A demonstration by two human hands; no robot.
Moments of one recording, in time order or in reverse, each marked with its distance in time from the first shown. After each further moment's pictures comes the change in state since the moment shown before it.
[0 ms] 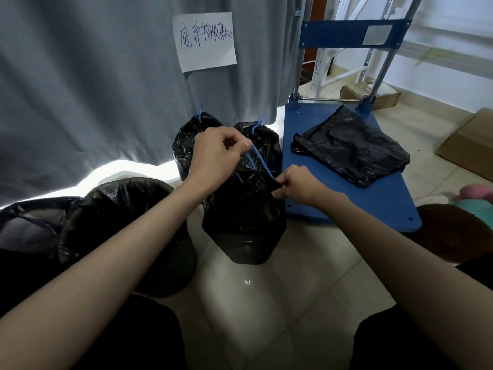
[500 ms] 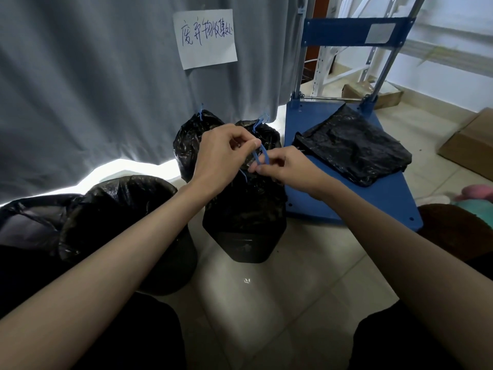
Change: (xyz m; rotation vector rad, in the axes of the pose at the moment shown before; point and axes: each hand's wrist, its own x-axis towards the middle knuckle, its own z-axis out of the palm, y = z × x) left_hand -0.002 0.001 0.007 -0.031 0.046 0.144; right_hand -0.012 -0.039 -0.021 0.428 0.063 -0.209
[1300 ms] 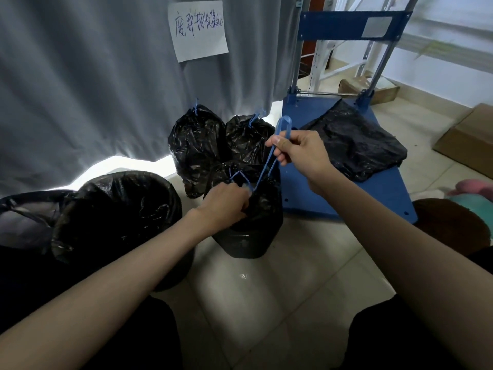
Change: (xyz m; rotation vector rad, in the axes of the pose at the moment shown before) left_hand -0.050 -0.051 0.041 0.741 -0.695 0.123; right_hand 0.001 0.011 -0.009 0.345 0.368 0.090
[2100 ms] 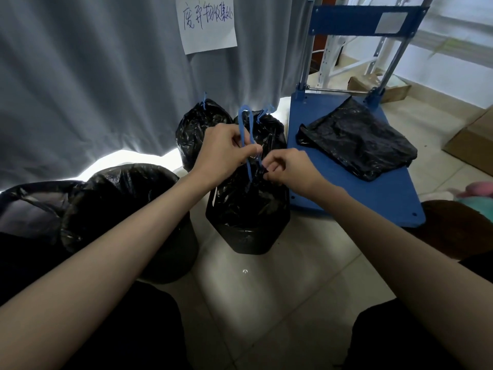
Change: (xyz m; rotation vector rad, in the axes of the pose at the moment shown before) left_hand 0.007 -0.017 -0.066 -0.795 0.512 -0.159; right_hand -0.010 0.019 0.021 -0.494 -0.281 -0.050
